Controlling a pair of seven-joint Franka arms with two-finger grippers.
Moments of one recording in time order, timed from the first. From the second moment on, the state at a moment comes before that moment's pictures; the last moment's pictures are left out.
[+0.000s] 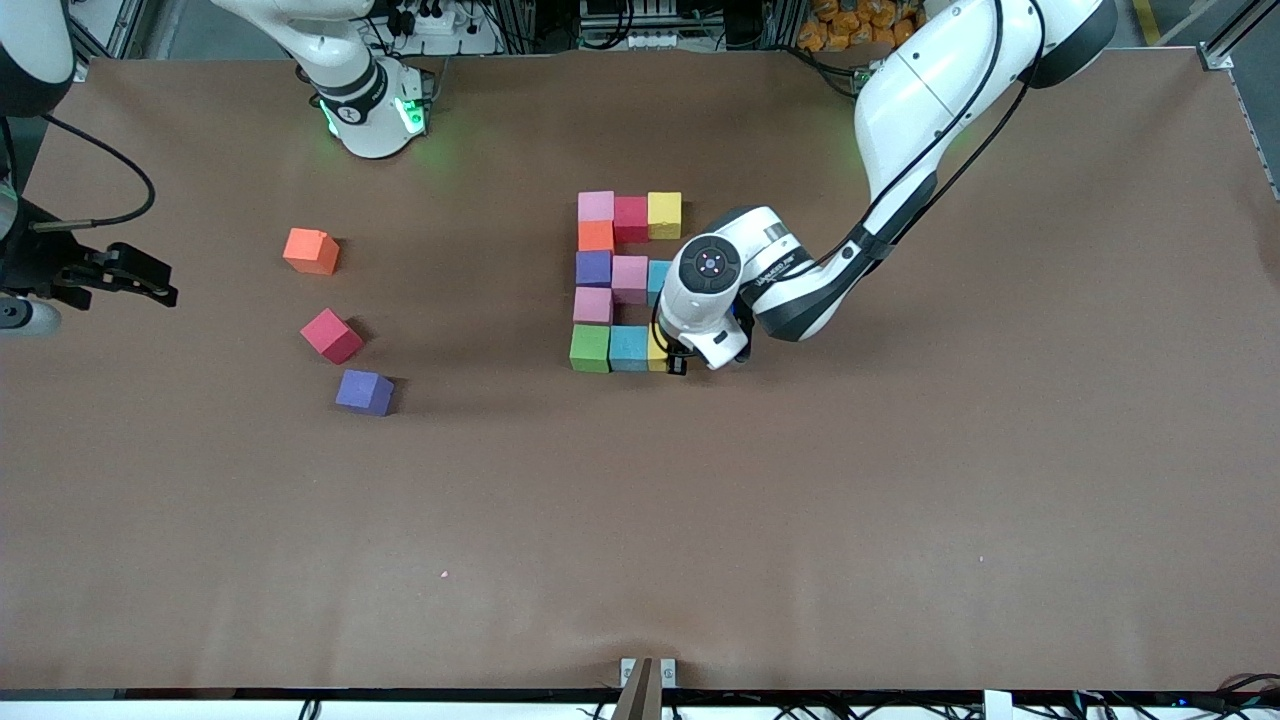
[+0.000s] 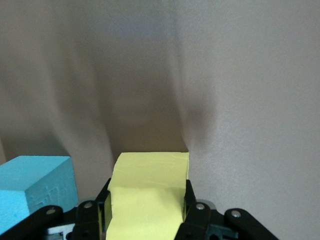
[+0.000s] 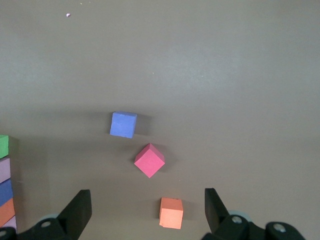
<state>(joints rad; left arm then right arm) -0.26 0.77 -0.58 -1.68 0.35 2.32 -2.43 -0.10 0.05 0.05 -1.60 -0.02 1.62 -0.07</state>
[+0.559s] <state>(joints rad) -0.26 0.76 -0.58 -1.66 0.36 2.32 -2.42 -0.10 0.05 0.06 -1.60 -0.02 1.63 -0.07</state>
